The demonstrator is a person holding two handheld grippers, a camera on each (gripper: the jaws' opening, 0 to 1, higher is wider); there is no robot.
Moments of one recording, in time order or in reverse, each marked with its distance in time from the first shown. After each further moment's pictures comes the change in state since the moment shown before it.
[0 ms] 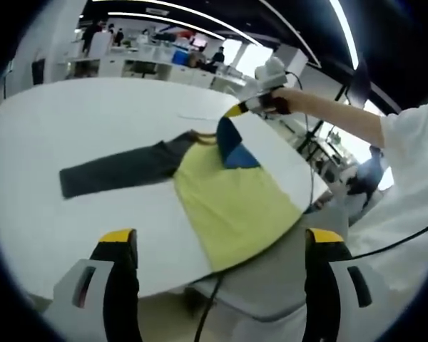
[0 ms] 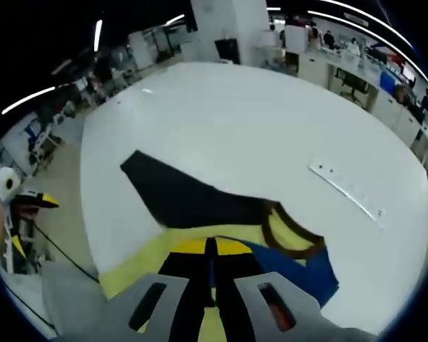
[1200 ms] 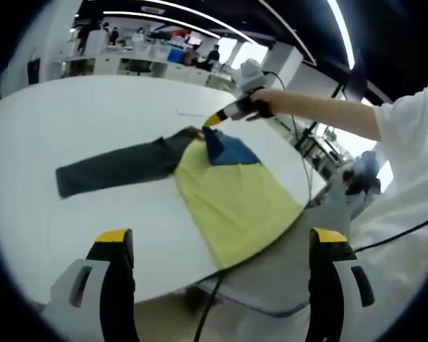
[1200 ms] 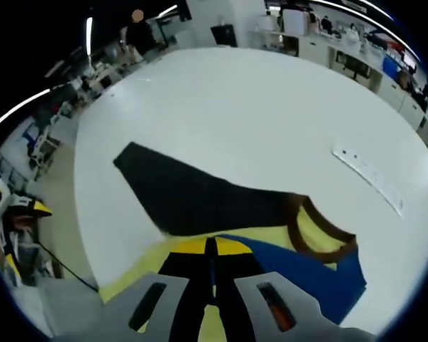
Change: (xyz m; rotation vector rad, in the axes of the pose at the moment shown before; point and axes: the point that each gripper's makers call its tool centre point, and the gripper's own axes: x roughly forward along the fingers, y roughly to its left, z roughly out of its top) left arm 0.006 0.015 -0.009 0.008 0.007 -0.032; right arm 0.064 0.015 -0.007 0.057 0.072 0.015
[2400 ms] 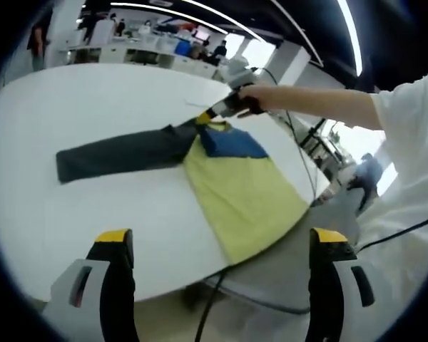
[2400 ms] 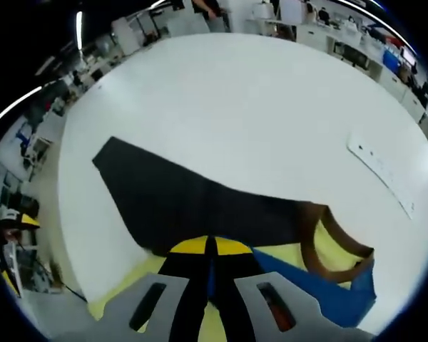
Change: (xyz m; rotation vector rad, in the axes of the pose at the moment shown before) left arm 0.013 0.018 -0.014 -0.049 0.029 0.008; right arm 0.066 -0.012 0.005 0.011 0.072 -0.030
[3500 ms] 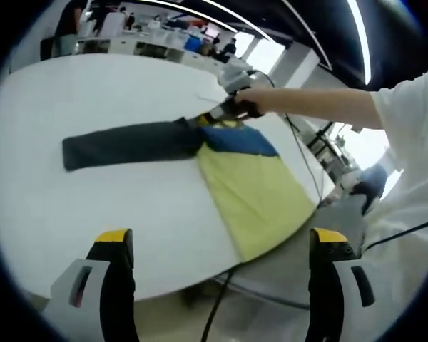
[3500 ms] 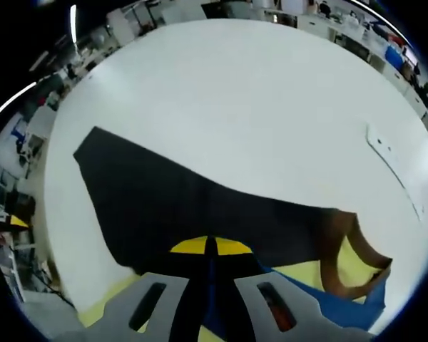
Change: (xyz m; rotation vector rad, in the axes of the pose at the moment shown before) left arm 0.001 0.033 -0.012 -0.052 0.014 0.025; right arm 0.038 -0.001 -0.006 0.008 0.061 -0.024
